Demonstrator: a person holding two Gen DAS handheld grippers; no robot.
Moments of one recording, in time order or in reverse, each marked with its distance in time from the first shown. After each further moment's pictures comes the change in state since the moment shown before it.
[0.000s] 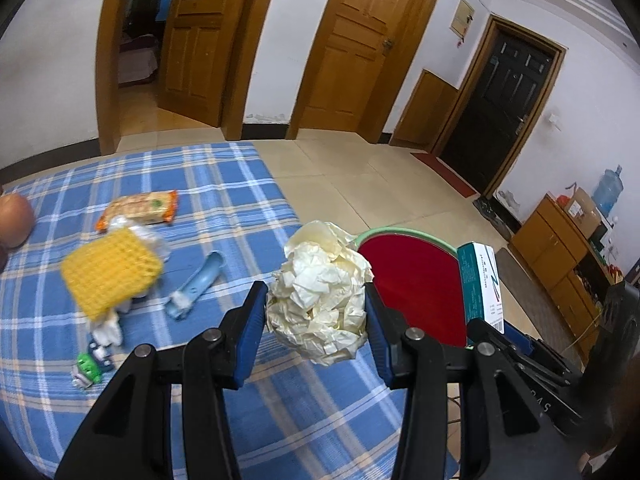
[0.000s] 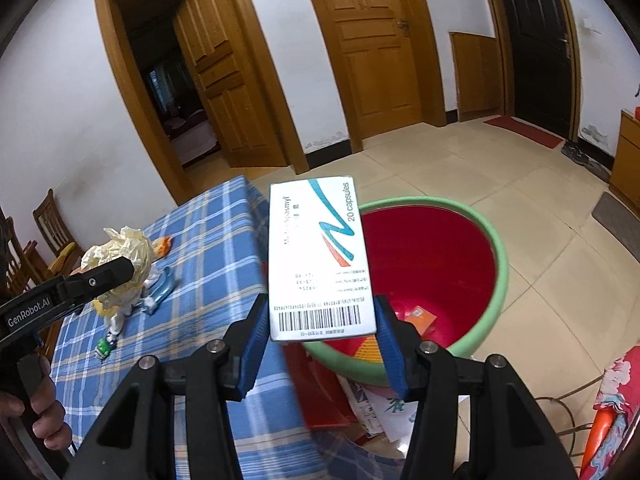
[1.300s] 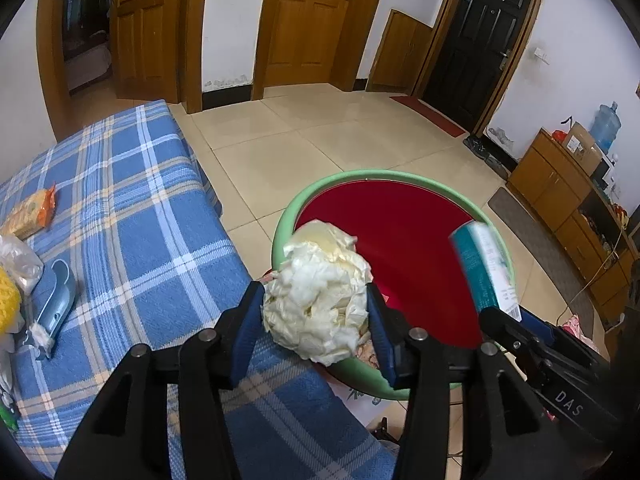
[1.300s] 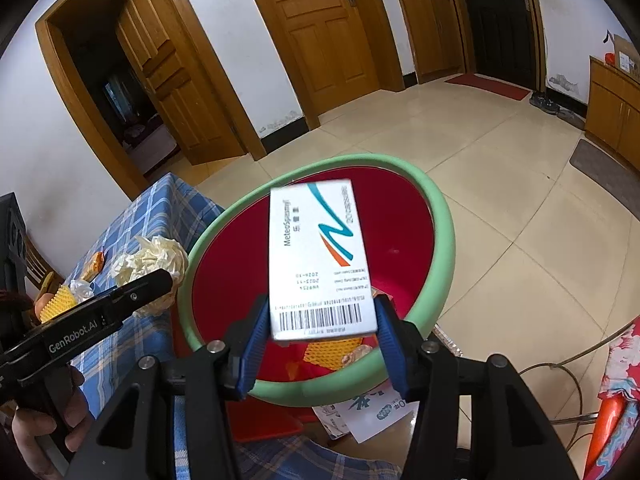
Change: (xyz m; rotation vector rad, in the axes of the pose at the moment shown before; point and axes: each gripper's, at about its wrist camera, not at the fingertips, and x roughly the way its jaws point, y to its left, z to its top) left arm 0.118 -0.071 -0.014 0.147 0.162 -0.020; right arm 0.043 -0.083 -0.004 0.152 0.077 -0.067
